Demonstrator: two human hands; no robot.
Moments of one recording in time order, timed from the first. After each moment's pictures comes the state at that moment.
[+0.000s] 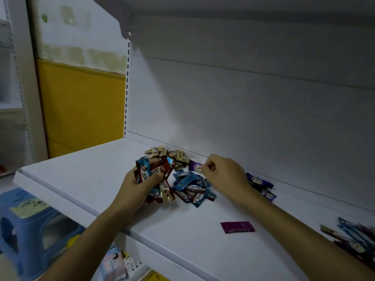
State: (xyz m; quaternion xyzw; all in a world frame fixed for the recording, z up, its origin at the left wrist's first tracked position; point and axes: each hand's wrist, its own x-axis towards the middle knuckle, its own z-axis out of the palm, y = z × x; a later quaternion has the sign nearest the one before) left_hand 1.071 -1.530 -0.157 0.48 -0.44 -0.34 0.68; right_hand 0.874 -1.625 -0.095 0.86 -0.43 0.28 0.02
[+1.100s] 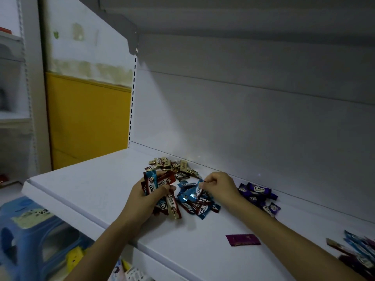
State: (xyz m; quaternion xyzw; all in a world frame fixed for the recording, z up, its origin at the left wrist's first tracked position) left_hand 1.065 -1.520 -0.148 0.48 -0.45 -0.34 0.67; right_hand 0.891 -1.655 -0.118 0.78 -0.50 0.29 -0.25
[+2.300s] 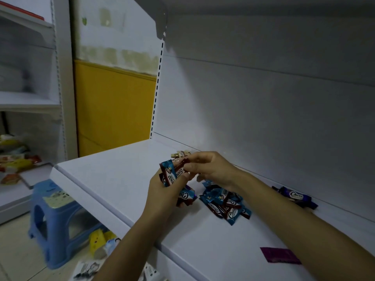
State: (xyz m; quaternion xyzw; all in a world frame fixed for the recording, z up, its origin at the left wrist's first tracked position) left_hand 1.068 -1.533 -0.148 0.49 -0.35 -0.29 0.74; right_hand 0.973 -1.653 -0.086 0.81 -0.22 0.18 -0.51
